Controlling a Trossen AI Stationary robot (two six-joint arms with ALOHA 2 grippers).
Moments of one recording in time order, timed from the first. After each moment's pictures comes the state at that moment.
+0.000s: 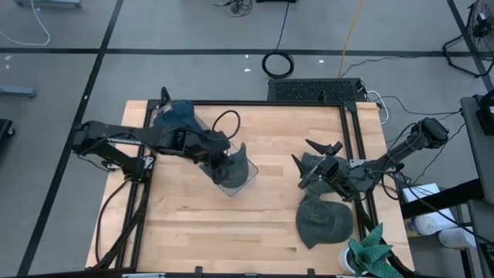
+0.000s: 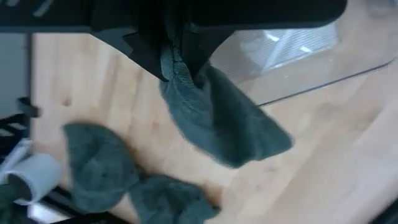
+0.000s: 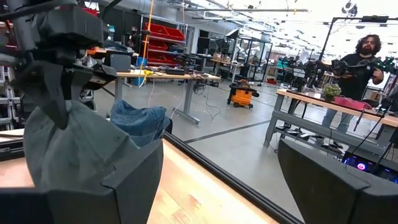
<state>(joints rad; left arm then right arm) -0.05 1.40 1.32 -0.70 -0.08 -0.47 0.56 1.09 0.61 0.61 1.31 -0.25</state>
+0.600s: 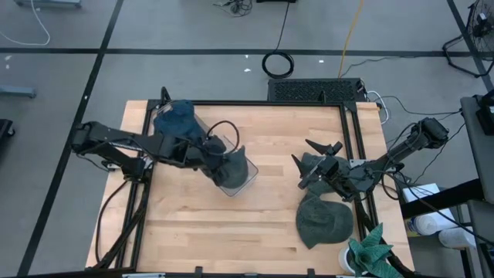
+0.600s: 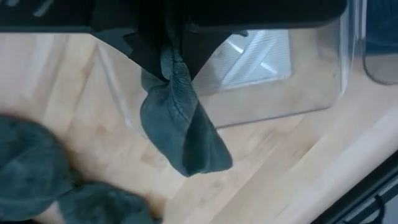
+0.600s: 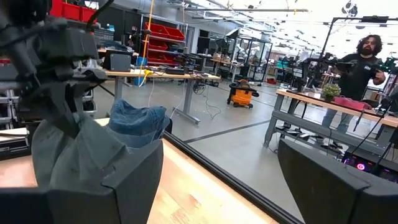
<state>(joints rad) -0.14 1.40 1.25 -0.75 -0.34 -0.61 0.56 1.09 0.61 0.61 1.31 -0.25</state>
